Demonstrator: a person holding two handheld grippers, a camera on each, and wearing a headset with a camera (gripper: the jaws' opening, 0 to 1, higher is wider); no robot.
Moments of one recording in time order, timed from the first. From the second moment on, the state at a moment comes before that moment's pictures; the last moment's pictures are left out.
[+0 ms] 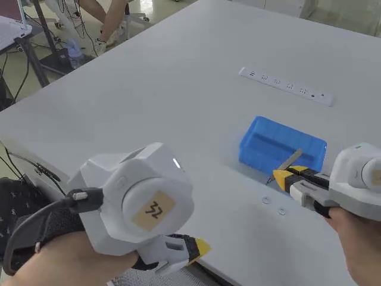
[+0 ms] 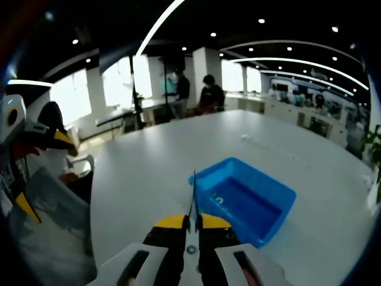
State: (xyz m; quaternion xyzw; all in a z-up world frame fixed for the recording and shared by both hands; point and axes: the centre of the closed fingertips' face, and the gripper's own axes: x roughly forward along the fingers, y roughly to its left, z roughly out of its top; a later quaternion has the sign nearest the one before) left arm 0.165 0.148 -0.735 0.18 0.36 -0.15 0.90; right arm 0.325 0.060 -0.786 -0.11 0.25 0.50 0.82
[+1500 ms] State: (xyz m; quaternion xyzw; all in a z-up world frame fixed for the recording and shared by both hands) left arm 0.163 0.150 -0.741 0.18 0.37 -0.15 0.90; right arm 0.323 0.046 -0.818 -0.15 0.27 0.49 0.81
